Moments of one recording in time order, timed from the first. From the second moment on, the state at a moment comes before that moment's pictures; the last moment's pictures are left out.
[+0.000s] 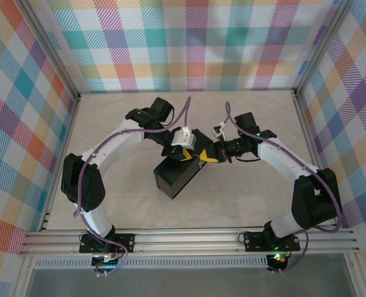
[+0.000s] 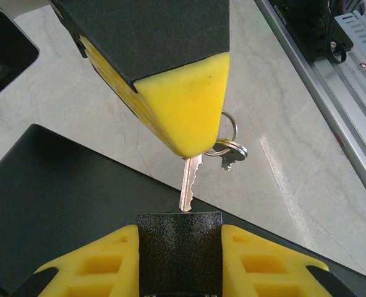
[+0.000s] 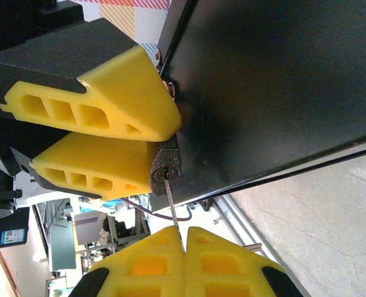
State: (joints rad) left arm -0.54 1.75 1.57 -0.98 0.78 1.15; right arm 0.36 1.49 1.06 -0.58 -1.12 0.48
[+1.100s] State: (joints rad) left arm -0.52 1.75 1.57 -1.00 0.82 1.15; right arm 0.36 1.50 1.09 -0.59 -1.12 0.47
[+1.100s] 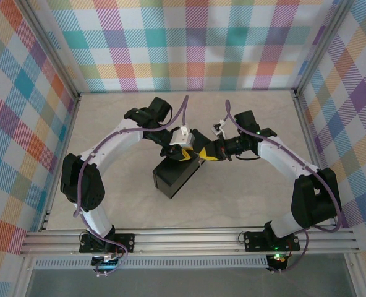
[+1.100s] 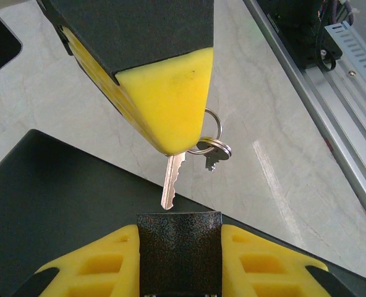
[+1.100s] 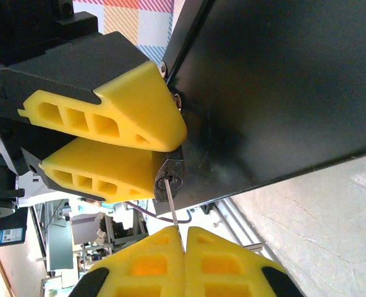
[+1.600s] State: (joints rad) left arm -0.52 1.75 1.57 -1.00 0.82 1.15; right arm 0.37 1.52 1.09 -0.58 -1.13 0.47
